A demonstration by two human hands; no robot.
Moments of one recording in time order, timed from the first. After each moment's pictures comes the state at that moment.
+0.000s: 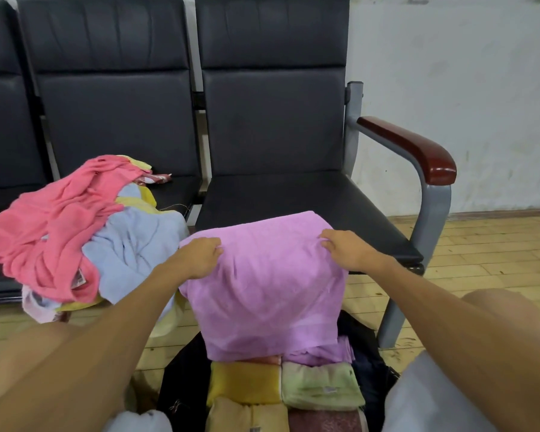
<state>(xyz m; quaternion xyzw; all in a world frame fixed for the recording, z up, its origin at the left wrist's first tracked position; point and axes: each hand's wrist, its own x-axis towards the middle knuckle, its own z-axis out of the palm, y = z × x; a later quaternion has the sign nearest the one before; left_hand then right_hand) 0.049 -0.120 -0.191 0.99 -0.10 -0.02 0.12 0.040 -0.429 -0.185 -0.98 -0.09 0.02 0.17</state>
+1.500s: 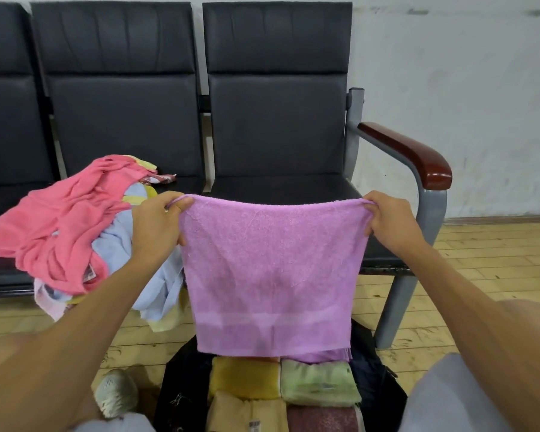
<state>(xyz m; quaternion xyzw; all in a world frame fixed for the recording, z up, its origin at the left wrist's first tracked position) 0.006 -0.094 -0.134 0.84 -0.01 0.35 0.41 0.009 -0.465 -0.132 -0.95 0.00 -0.21 0.24</state>
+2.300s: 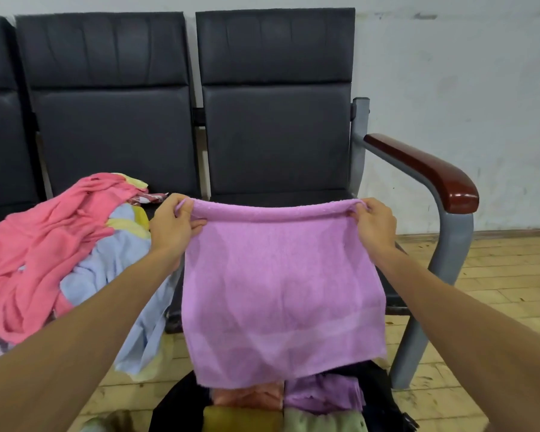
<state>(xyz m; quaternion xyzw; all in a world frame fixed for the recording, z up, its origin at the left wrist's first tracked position) 0.105 -0.120 -0.139 0.74 0.05 0.25 0.62 0.115 -0.443 -0.149 -0.81 0.12 -0.26 0.50</state>
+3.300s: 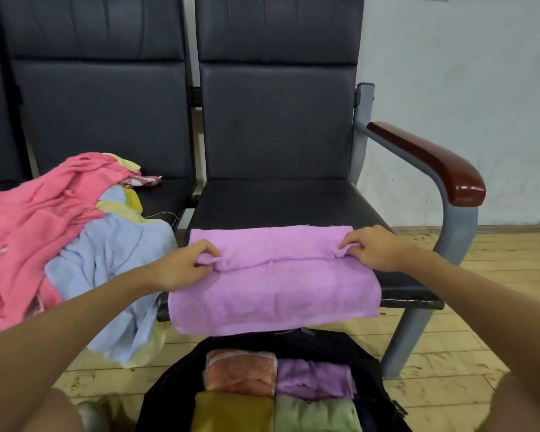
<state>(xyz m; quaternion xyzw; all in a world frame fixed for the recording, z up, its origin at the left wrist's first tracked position) 0.092 -0.094 -0.197 0.94 -0.14 -0.09 0.29 0.094 -0.473 -0.159 -0.98 -0.12 0.05 0.12</state>
